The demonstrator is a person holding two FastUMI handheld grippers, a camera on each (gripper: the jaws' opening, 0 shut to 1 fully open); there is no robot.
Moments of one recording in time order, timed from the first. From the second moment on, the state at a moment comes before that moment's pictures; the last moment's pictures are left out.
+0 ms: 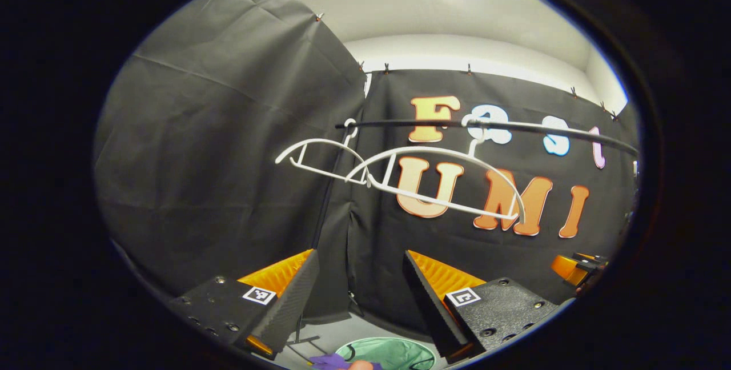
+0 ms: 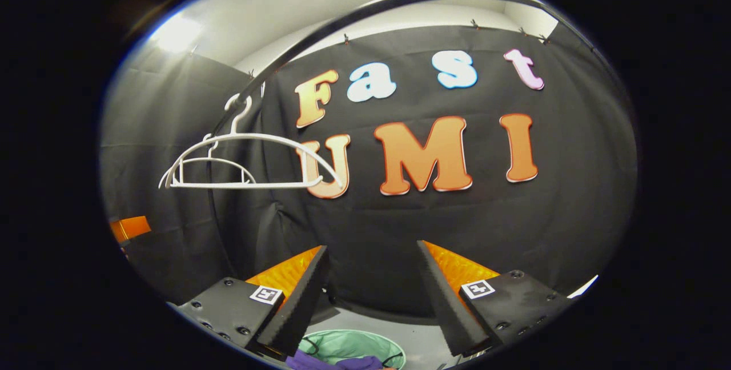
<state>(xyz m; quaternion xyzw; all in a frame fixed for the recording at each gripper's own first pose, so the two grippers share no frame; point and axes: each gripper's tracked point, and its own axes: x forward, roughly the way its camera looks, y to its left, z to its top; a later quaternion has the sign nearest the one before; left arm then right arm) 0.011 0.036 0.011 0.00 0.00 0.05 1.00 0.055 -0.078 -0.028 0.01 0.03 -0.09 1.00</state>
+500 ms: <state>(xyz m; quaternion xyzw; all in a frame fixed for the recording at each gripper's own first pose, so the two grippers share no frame) 0.009 0.034 0.043 0.02 -0.04 0.06 1.00 0.054 -0.094 -0.009 0.01 0.00 -0.11 0.99</state>
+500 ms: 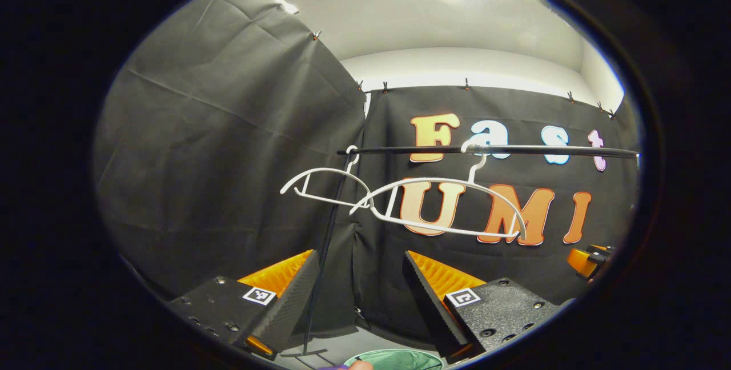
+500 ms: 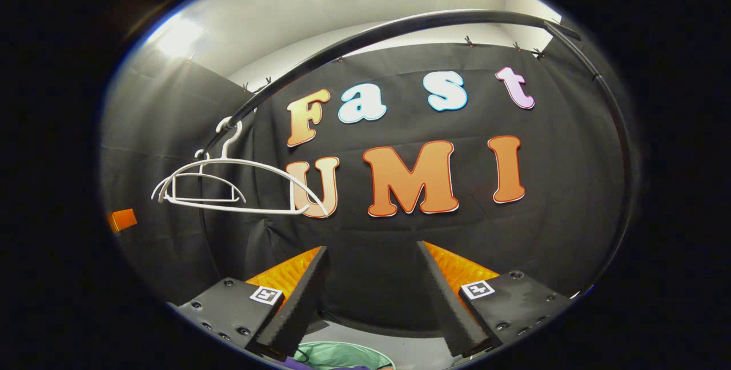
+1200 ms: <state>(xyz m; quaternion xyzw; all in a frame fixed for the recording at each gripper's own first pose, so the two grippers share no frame) 0.011 0.037 0.037 0.02 -0.03 0.05 1.00 0.057 -0.095 -0.015 0.01 0.01 -0.11 0.99</state>
